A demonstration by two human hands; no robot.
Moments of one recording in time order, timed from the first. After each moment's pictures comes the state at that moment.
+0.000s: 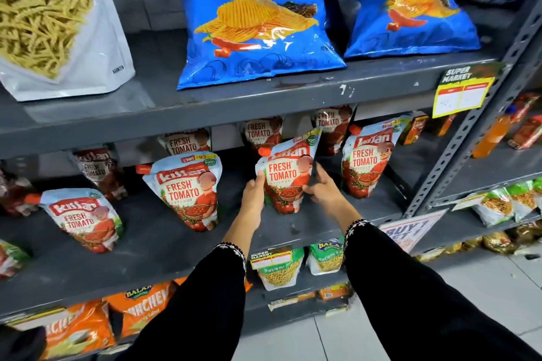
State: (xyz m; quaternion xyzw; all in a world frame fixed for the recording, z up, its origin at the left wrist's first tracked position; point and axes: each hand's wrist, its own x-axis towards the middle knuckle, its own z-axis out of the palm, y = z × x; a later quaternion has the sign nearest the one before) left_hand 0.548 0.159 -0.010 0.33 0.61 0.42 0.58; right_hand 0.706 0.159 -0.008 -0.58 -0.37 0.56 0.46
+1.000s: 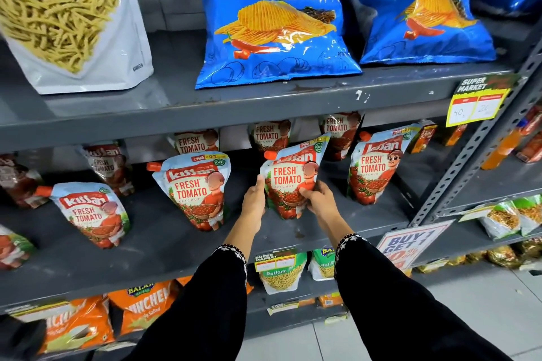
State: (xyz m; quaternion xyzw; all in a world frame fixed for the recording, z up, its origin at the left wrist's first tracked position) left_hand 0.539 0.169 -0.010 0.32 0.63 0.42 0.58; right_hand 0.683 0.161 -0.019 -0.59 -0.28 0.55 0.52
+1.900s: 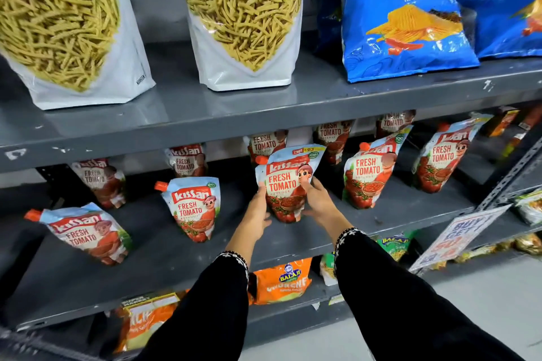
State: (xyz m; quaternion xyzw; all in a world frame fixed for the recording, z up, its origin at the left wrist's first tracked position) left_hand 0.329 0.129 -0.008 0.29 0.59 0.38 0.65; right_hand 0.464 0.133 -0.003 -0.57 -0.29 0.59 0.49
